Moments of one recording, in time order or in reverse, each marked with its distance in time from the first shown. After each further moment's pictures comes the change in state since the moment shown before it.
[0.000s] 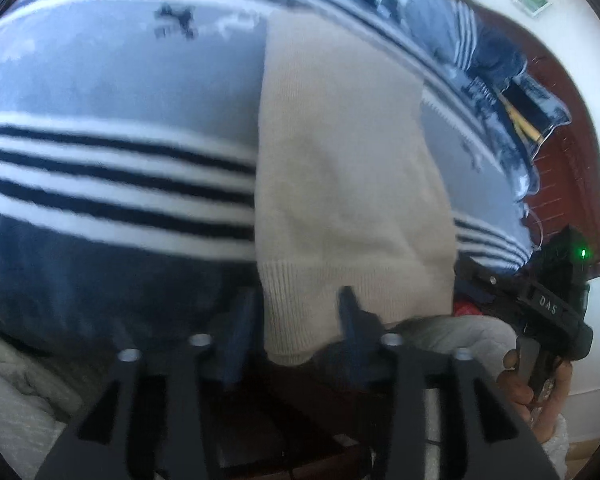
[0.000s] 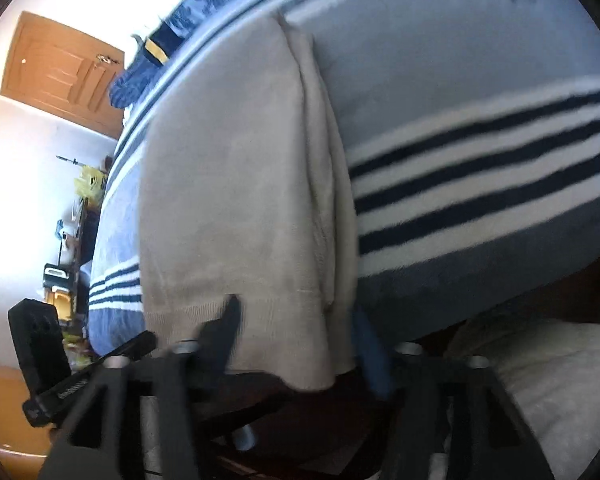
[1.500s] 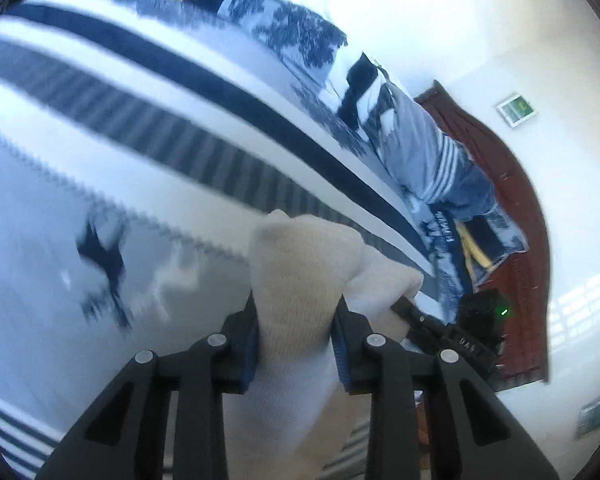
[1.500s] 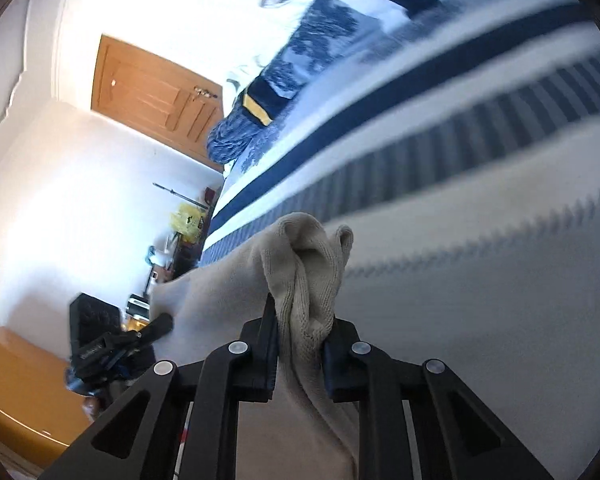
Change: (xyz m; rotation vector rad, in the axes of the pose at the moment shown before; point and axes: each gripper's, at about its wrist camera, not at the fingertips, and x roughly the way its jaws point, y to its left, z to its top) left arm -0.019 0.014 0.271 -0.134 -0.202 -0.191; right arm 0.055 0.076 0.261 -0.144 -0.098 0.369
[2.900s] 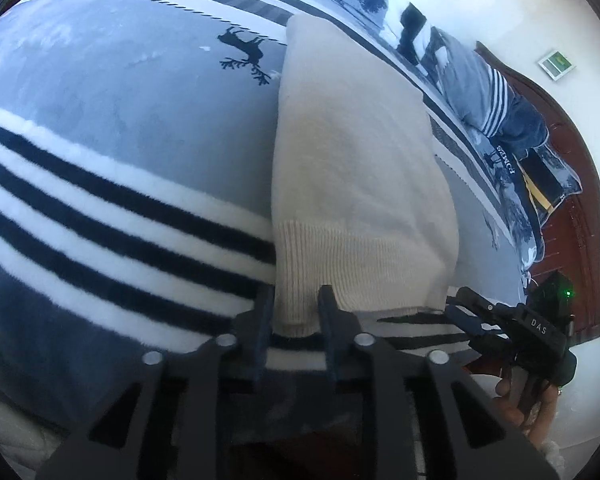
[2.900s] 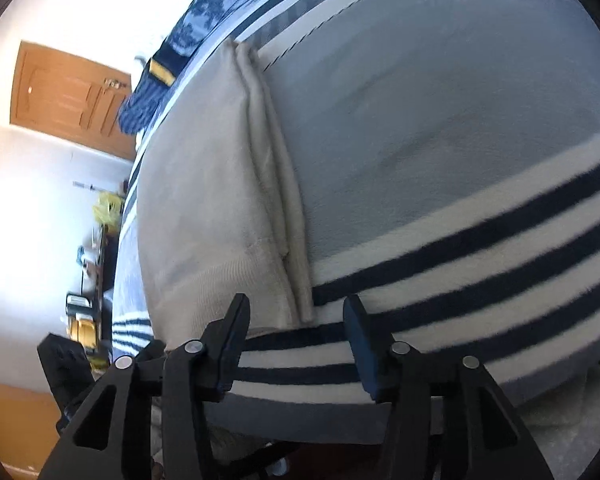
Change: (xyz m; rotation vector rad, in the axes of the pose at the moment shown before) left arm -0.032 0.074 -0.220 0.000 0.077 0.199; right arm -0.034 -0.025 -0.224 0.228 0.055 -0.270
